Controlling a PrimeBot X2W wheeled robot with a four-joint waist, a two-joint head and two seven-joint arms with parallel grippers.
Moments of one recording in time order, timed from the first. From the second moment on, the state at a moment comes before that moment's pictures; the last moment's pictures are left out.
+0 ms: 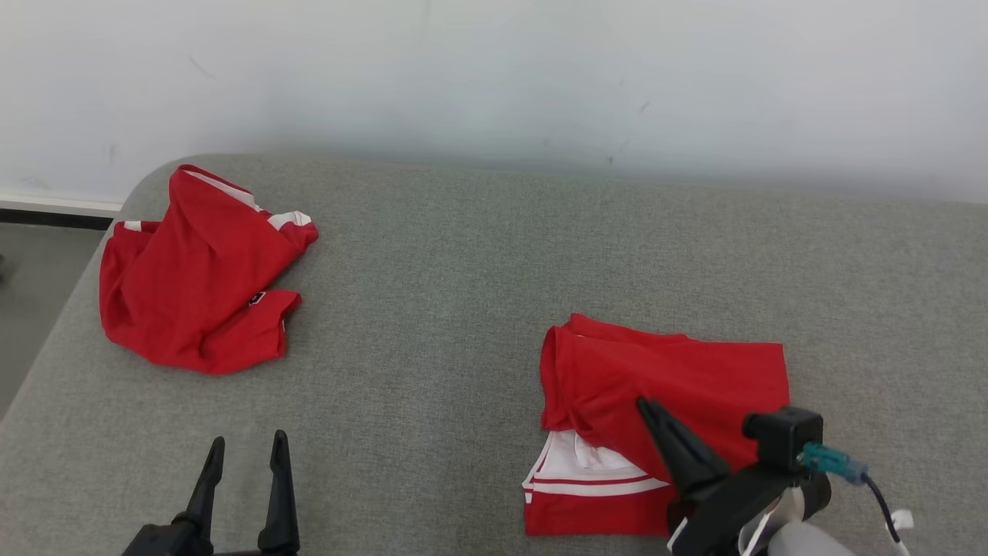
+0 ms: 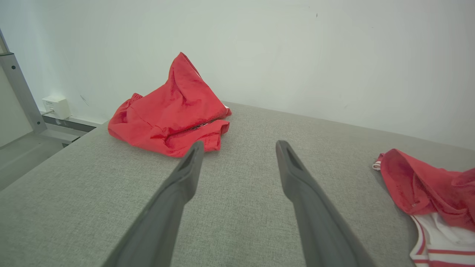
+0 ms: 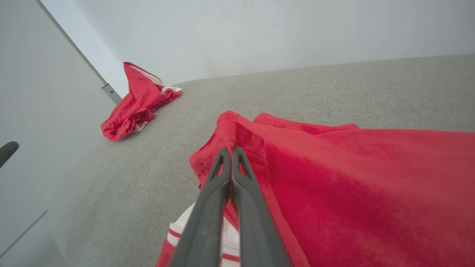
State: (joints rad) left arm -0.02 0.05 0.02 0.20 -0.22 -0.11 -0.26; right arm -0.35 -0.32 0.64 0.47 0.79 0.13 -0.20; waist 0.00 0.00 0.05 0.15
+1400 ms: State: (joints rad) left arm 0.02 0.05 0.03 0.13 -0.16 -0.11 -0.26; right arm -0.01 -0.22 0.13 0.16 0.48 0.13 -0.26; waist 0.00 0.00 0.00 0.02
